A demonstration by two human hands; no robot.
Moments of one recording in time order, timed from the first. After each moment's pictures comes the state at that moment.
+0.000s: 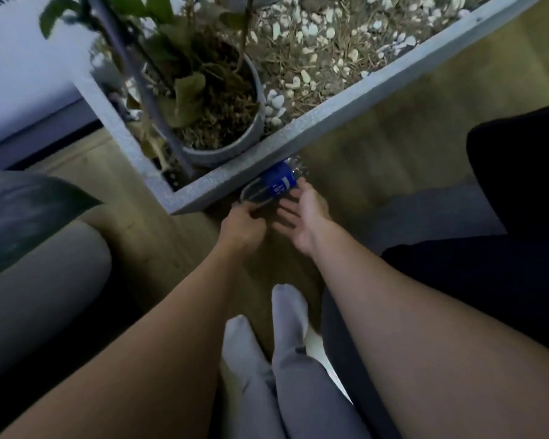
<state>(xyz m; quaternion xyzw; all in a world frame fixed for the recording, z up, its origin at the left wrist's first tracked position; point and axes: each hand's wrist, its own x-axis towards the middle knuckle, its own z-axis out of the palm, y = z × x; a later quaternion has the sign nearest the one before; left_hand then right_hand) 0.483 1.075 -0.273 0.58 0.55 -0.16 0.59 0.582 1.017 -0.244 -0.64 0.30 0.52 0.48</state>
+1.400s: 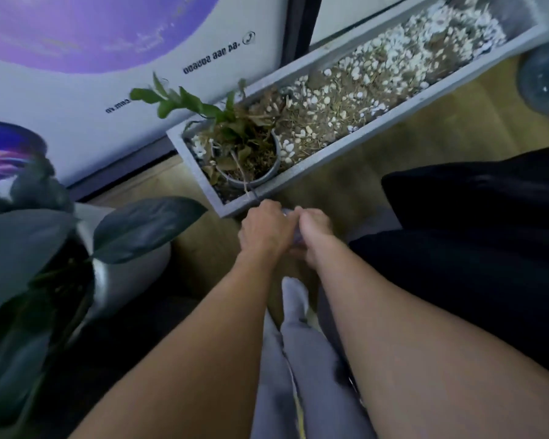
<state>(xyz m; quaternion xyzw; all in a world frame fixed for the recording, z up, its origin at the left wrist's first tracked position) 0.496 1.079 -0.067 0.70 0.54 -0.18 0.43 0.563 1.021 -0.074 -0.76 0.21 0.50 0.36</state>
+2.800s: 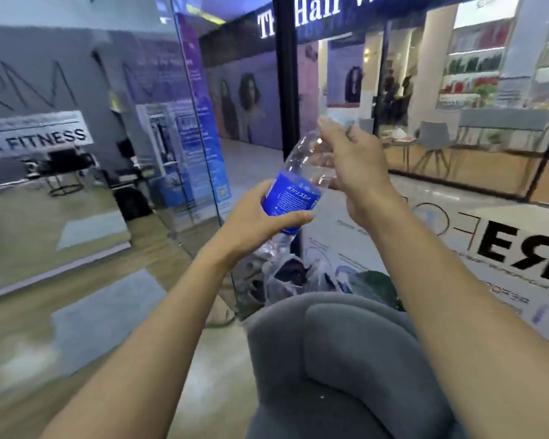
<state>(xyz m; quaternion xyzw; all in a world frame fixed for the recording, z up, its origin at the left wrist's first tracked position) -0.156 0.731 0.687 0.50 0.69 0.50 0.14 -0.048 0.851 0.732 -0.19 -0.64 0.56 0.49</state>
